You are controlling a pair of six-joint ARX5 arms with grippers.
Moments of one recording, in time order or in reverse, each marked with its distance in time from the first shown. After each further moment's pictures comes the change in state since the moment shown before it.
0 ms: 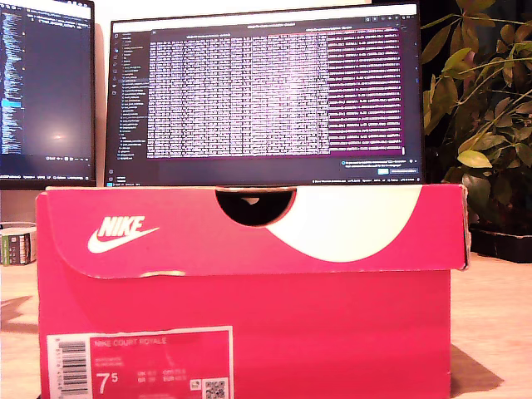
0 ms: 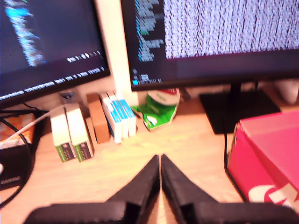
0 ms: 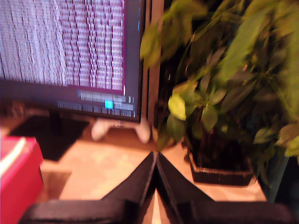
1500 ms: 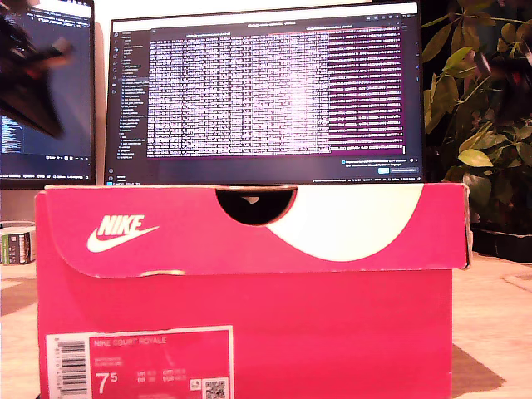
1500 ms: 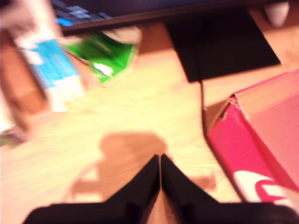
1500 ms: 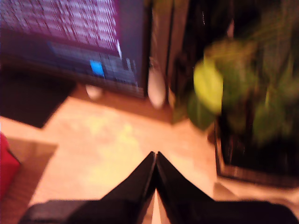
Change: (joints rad) left arm -0.014 0.719 0.614 -0.366 0.126 0.129; right arm 0.011 0.795 0.423 -0.036 -0.061 -0.098
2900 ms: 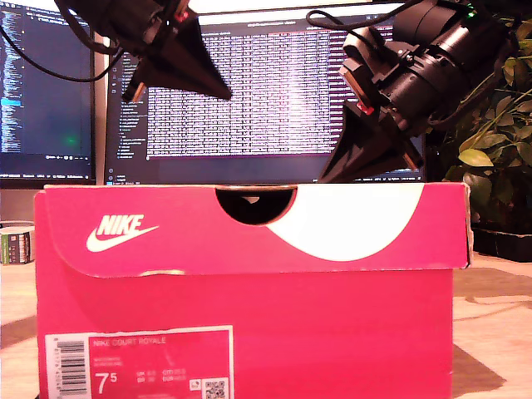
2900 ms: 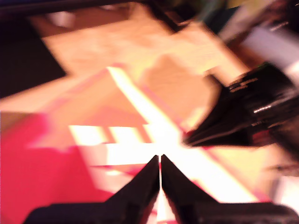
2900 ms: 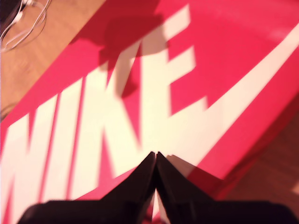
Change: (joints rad) left arm -0.345 0.319 0.407 -0.224 0.341 -0.156; right arm 0.384 0.303 0.241 -0.345 -0.413 -0.001
